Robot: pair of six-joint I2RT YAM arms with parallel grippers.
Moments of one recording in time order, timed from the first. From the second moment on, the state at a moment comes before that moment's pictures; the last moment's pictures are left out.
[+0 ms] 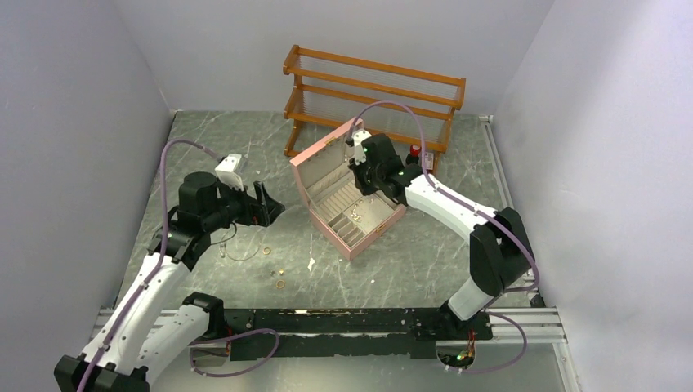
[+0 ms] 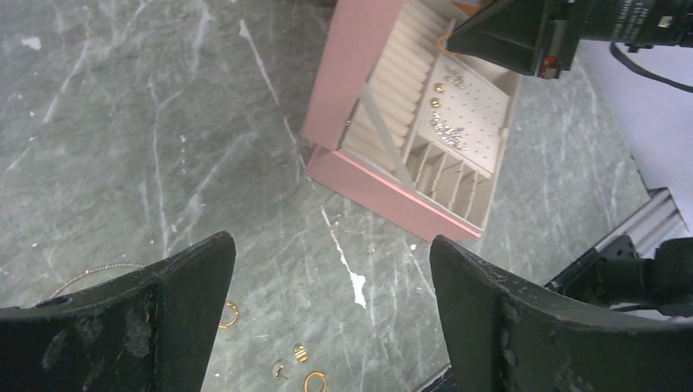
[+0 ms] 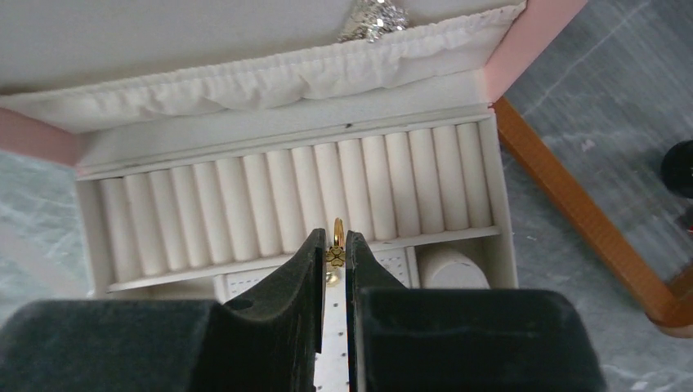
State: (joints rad) left arm -0.30 0.77 0.74 -0.40 0.34 -0.32; right arm 0.60 1.59 1.18 -0.32 0.00 0.02
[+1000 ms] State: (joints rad) left arm -0.30 0.86 0.74 -0.42 0.24 -0.31; right arm 0.53 1.70 1.17 -0.18 -0.03 -0.14
